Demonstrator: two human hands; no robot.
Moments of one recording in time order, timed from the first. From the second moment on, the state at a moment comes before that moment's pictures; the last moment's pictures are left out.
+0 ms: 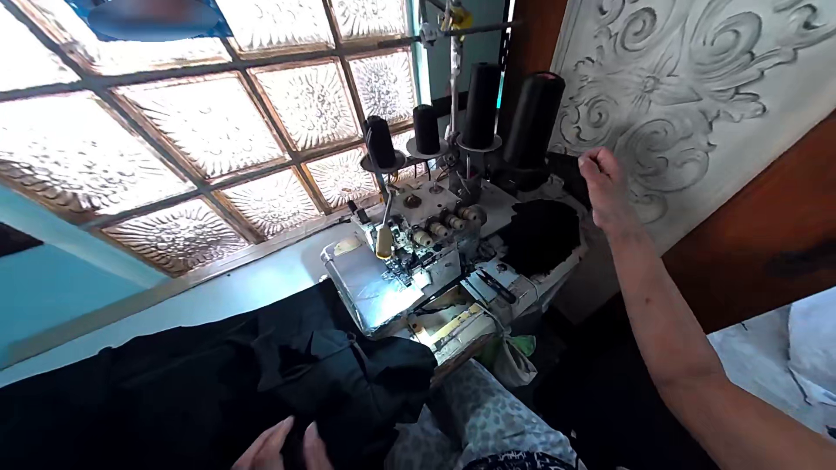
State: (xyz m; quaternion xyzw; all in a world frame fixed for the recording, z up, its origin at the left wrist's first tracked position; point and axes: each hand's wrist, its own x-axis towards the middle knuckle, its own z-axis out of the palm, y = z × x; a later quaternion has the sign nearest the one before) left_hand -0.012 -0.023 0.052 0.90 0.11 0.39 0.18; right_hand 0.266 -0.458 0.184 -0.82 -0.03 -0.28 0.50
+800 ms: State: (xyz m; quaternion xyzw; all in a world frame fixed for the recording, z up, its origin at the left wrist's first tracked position) left_hand 0.009 -0.114 0.067 0.68 -0.06 0.20 0.70; right_hand 0.091 -0.282 0.076 -0.59 -0.19 0.19 0.76
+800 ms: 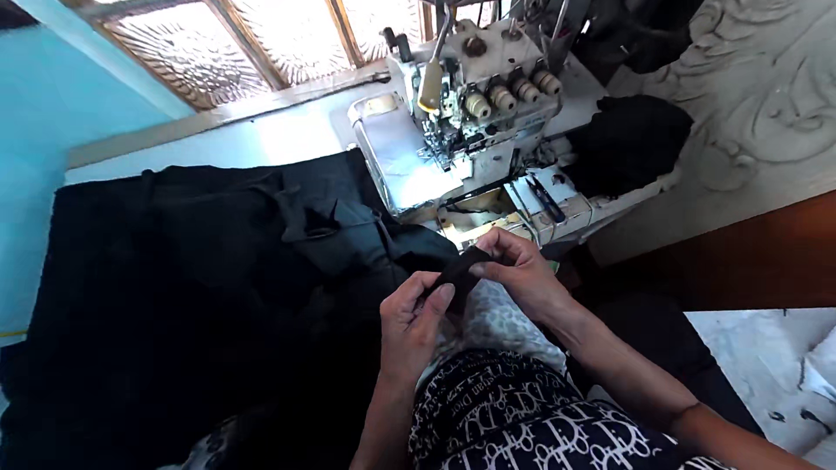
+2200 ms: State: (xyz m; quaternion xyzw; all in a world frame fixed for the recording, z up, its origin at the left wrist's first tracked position) left_hand -0.001 -0.111 0.039 0.53 -0.20 0.03 0.82; right_hand 0.079 -0.298 0.077 -0.63 -0.43 0.09 0.63
